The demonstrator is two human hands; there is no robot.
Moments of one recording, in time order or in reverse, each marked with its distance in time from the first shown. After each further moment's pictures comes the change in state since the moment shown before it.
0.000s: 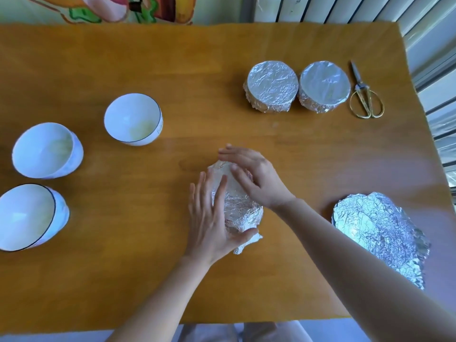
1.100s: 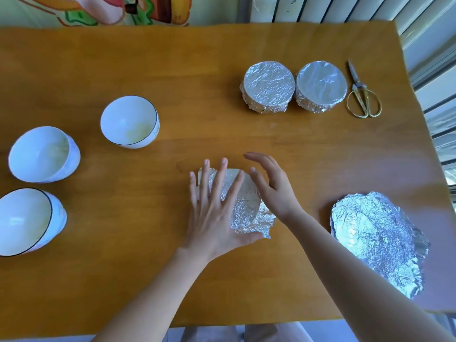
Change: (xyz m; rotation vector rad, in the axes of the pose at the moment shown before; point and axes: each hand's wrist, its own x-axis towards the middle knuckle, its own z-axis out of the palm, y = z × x) left_hand 0.022 0.014 -0.024 0.224 -0.195 0.141; right_hand -0.032 0.008 -0.007 0.133 0.167 0.389
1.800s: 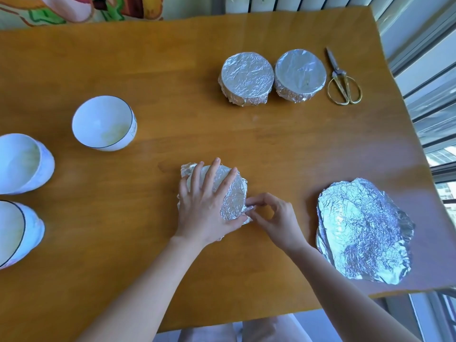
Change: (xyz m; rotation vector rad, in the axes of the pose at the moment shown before) left_hand 0.019 0.000 0.024 0.086 -0.114 -0.032; right_hand -0.079 0.033 -0.008 0.011 0.025 0.094
